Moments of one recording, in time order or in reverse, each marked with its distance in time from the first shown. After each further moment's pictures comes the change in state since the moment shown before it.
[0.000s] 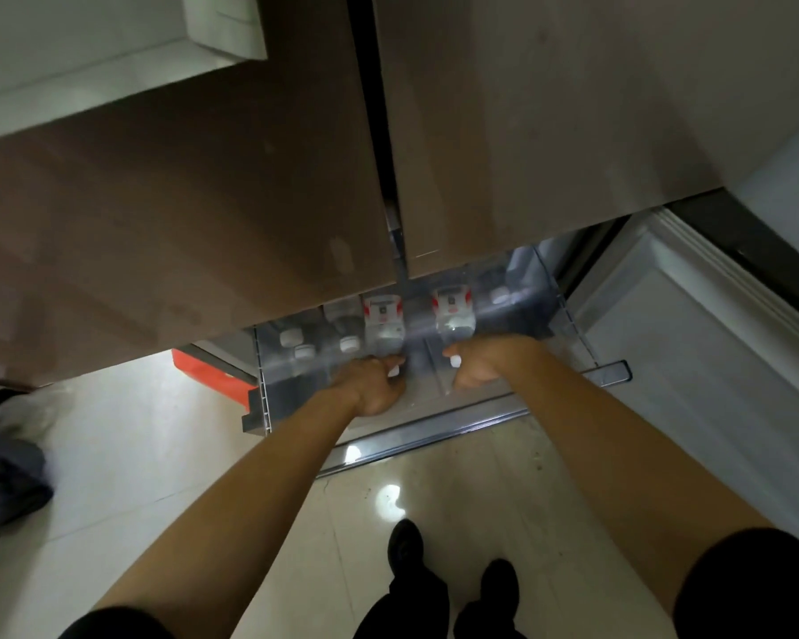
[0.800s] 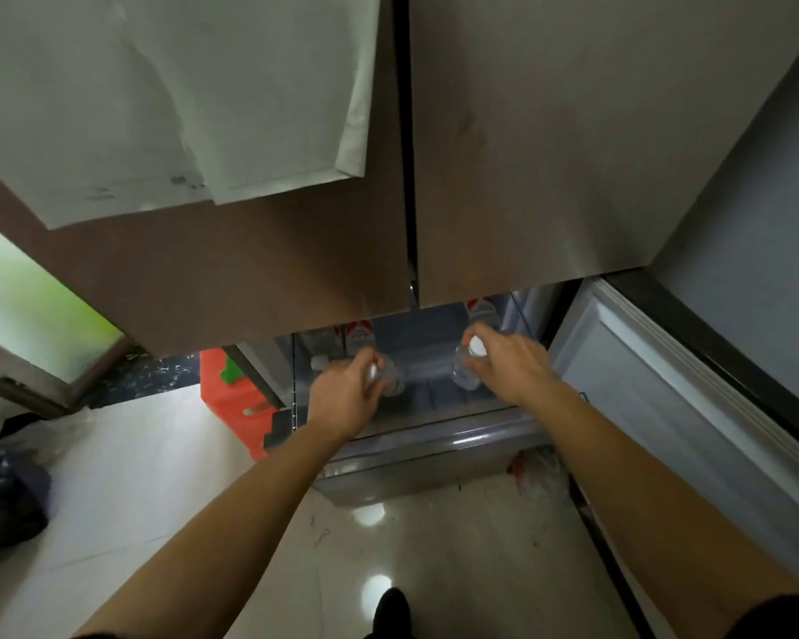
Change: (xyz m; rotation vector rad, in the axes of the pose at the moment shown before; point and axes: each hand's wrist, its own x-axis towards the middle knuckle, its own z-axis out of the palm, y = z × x) left_hand -0.114 0.003 -0.027 -0.145 0.848 0.128; right_hand -0.127 -0.006 -0.015 -0.026 0.785 -0.145
